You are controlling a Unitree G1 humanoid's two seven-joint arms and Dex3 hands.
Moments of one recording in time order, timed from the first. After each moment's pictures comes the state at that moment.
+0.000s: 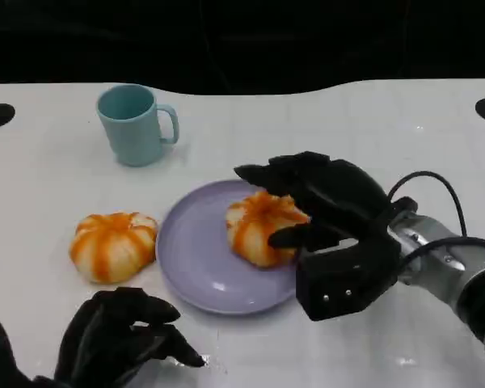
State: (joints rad) left arm -0.01 -0.05 0.16 0.41 -0.50 -0.08 -0.73; right arm -0.83 -0.14 0.58 1.06 -0.73 -0.62 -0.28
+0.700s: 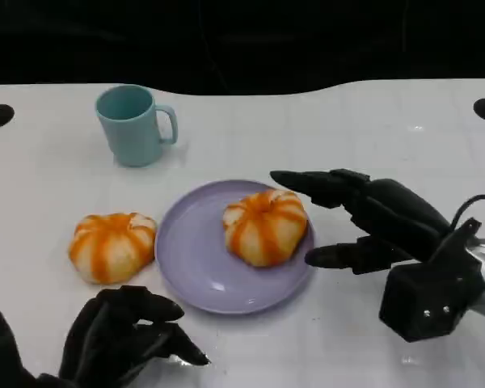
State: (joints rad) left arm -0.02 -0.06 0.16 0.42 -0.50 -0.09 -0.73; right arm -0.53 -0.31 0.37 0.66 -0.43 -0.74 0.07
